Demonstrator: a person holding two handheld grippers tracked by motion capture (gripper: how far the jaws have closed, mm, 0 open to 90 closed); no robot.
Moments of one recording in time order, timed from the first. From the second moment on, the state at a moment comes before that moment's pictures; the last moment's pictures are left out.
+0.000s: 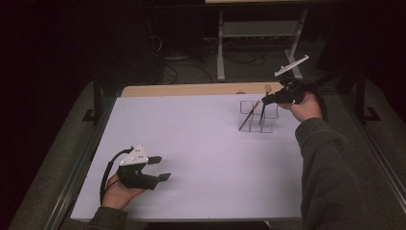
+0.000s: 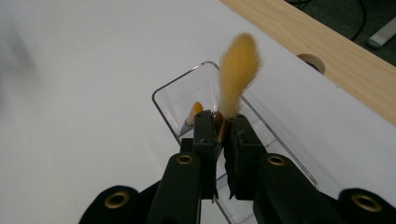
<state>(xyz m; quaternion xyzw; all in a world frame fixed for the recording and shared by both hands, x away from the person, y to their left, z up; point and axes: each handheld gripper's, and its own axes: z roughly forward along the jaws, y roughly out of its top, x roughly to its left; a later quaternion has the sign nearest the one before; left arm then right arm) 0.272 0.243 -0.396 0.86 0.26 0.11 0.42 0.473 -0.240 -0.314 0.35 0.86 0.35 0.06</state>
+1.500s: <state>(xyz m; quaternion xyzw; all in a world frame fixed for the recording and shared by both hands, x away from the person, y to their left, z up) 0.273 0.243 -0.398 0.86 0.26 0.11 0.42 0.476 -0.240 -0.337 0.38 0.86 0.34 0.05</state>
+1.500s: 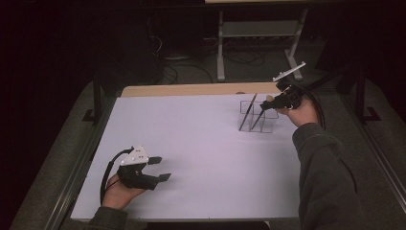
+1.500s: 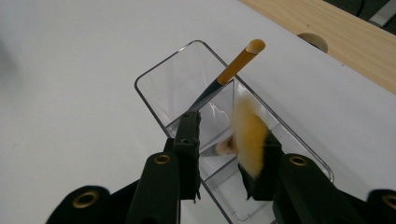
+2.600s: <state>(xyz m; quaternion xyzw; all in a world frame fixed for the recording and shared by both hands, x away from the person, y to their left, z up) 0.272 0.236 -0.399 0.87 0.25 0.10 0.42 0.438 -0.271 -0.343 0.40 0.83 0.39 0.04</state>
